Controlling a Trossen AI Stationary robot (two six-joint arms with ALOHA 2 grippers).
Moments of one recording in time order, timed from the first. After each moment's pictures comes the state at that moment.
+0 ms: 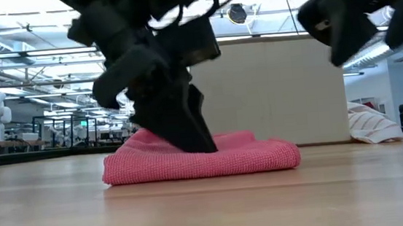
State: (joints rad) left arm -0.26 1.94 1.11 -0.10 -0.02 -0.06; right arm 0.59 1.52 0.88 -0.22 0.17 0.22
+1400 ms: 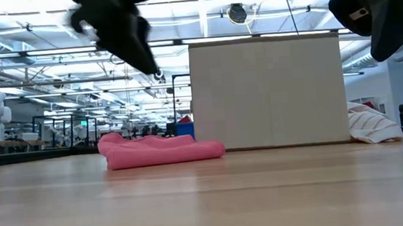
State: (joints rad) left arm -0.20 1.49 1.11 -0.65 -0.29 0.01; right arm 0.72 1.52 0.88 -0.27 0.31 0.35
